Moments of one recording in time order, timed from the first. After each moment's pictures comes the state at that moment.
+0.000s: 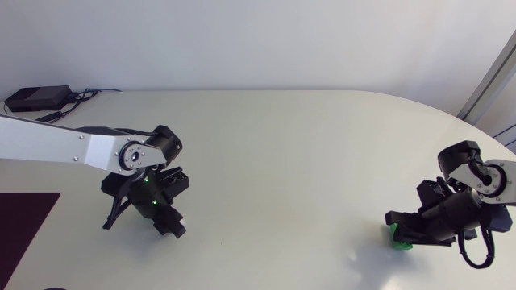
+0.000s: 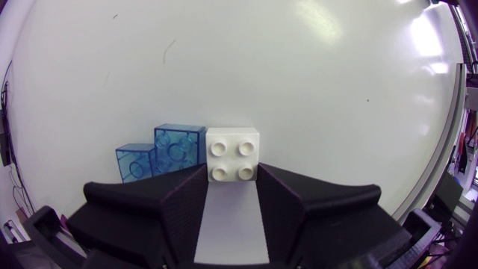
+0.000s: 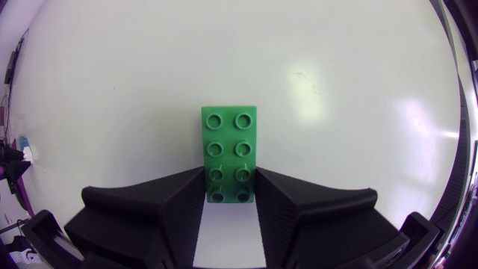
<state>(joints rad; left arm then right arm) -0.36 1.69 0.89 -0.70 -0.03 0.35 -0.20 1.36 0.62 -0.59 -0.10 0.01</state>
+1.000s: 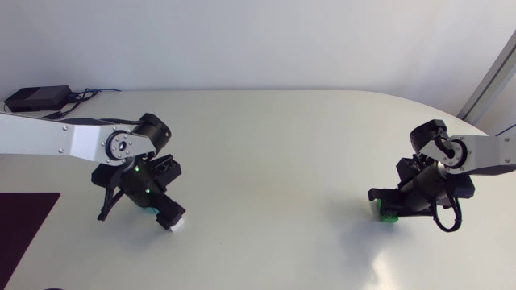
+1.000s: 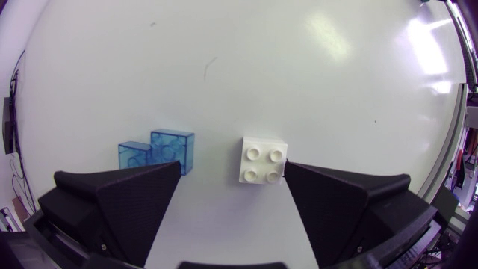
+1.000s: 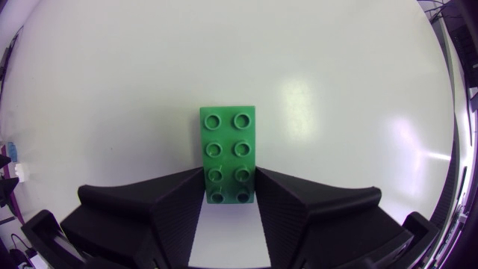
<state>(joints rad) -0.30 1.66 0.92 -0.68 -0.03 0.35 -0.10 1.60 0.80 -0.49 -0.02 0.04</state>
